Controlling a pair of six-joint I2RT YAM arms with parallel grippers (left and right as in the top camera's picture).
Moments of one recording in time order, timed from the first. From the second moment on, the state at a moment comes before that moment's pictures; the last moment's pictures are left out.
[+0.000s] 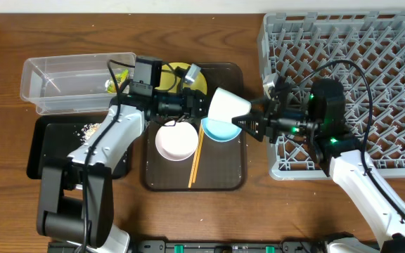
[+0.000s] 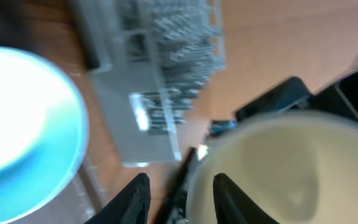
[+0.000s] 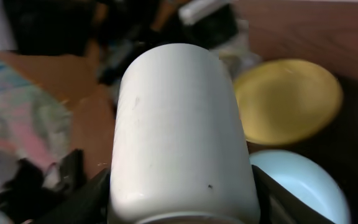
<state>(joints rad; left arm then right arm) -0.21 1.72 1.08 -0.28 1.19 -0.50 0.23 1.36 0.77 0.10 -0.99 0.15</state>
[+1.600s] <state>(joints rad) 0.12 1.31 1.08 -0.76 0.54 -0.22 -0.25 1.48 1.28 -1.11 0.07 0.16</state>
